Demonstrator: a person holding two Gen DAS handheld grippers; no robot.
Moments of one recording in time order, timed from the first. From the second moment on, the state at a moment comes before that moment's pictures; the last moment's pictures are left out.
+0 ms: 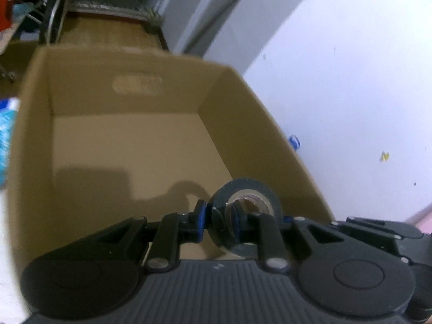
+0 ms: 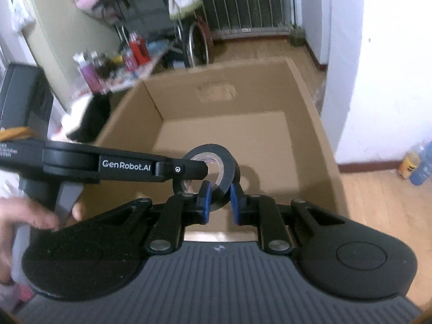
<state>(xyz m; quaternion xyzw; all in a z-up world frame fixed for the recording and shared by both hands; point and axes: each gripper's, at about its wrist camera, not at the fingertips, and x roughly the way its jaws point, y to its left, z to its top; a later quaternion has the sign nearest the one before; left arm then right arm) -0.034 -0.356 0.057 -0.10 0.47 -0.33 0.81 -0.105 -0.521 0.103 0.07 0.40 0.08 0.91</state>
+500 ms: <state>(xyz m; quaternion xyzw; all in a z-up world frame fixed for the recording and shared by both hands) -0.030 -0.406 0.020 -0.10 0.53 -0.36 0.76 -0.126 -0.526 0.094 -0.03 0.44 0.06 0.89</state>
